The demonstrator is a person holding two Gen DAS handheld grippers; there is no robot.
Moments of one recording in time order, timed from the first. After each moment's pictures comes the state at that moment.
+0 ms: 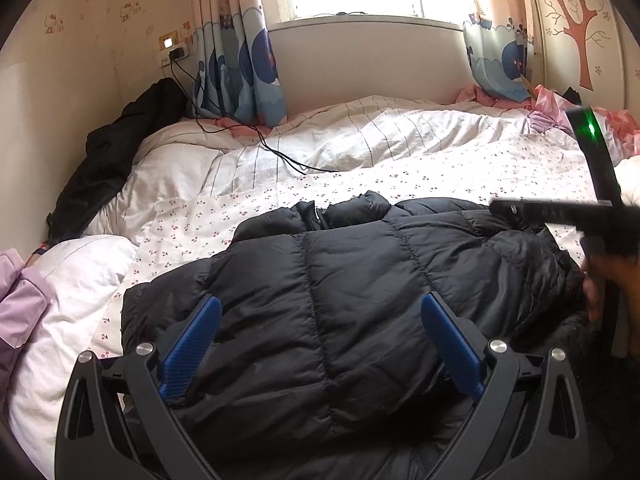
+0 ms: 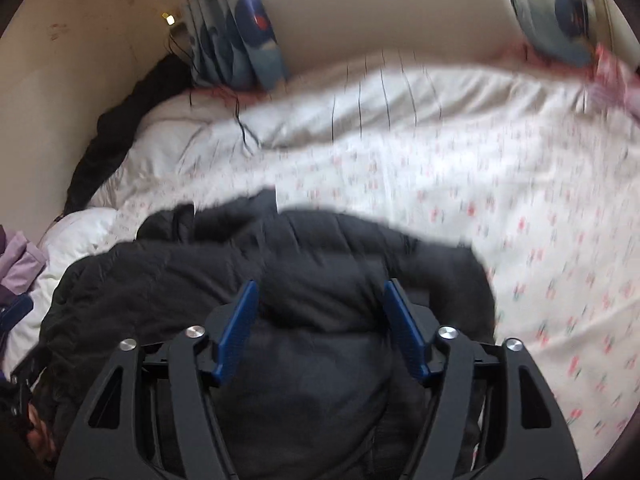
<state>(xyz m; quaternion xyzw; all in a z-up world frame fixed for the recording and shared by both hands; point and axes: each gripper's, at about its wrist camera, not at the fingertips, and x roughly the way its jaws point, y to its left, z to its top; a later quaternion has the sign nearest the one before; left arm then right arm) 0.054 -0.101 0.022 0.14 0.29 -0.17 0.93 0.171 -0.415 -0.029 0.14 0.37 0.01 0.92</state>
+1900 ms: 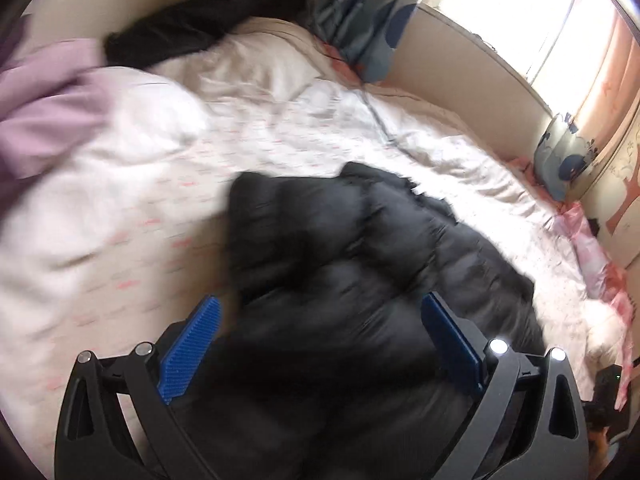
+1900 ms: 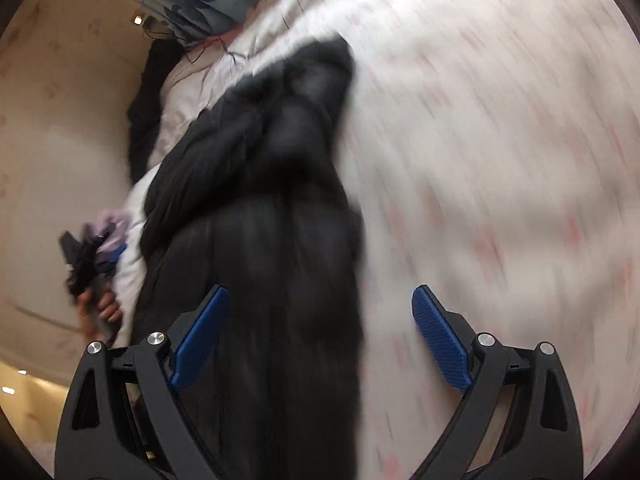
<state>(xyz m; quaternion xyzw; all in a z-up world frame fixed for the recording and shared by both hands) 0.061 0.094 0.030 -0.11 0.43 -0.12 0.89 -0.088 -0.544 -0.084 0.38 0.50 0.14 0.76</state>
